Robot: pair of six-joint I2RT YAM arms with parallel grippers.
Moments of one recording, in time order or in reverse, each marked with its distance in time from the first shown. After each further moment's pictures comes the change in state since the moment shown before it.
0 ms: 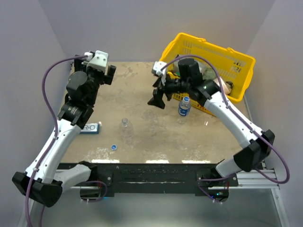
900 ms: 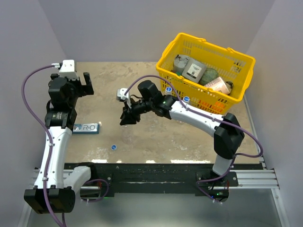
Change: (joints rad) left arm 0.443 -0.115 -0.137 -0.255 0.256 -0.376; right arm 0.316 0.243 -0.130 0.359 -0.092 0.146
